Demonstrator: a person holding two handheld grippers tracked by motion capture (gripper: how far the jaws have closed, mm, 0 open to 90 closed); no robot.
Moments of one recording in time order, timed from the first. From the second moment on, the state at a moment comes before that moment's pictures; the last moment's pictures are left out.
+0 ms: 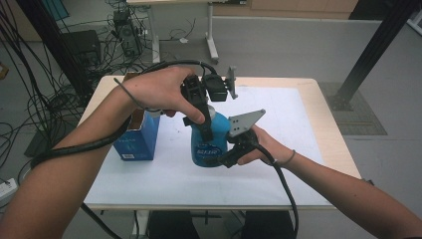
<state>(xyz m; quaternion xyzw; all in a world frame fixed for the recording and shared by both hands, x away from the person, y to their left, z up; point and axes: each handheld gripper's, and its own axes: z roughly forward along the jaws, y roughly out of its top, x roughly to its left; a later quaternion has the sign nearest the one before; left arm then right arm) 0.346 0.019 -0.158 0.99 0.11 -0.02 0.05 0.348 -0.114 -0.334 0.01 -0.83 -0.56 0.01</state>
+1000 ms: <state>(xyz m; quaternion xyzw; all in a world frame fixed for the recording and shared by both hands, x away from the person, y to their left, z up) 0.344 0.017 -0.153 0.99 0.11 -0.01 0.05 0.350 -0.115 -0.335 0.01 -0.82 -0.58 0.01</state>
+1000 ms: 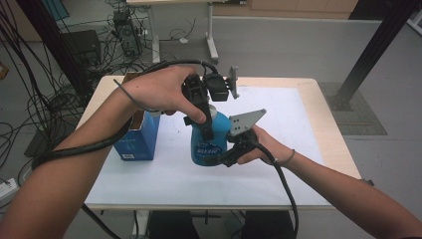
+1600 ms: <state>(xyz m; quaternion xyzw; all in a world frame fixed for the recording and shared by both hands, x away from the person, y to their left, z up) 0.349 0.021 -0.152 0.99 0.13 0.00 0.05 0.358 -0.126 -0.337 -0.04 -0.81 -0.59 0.01</state>
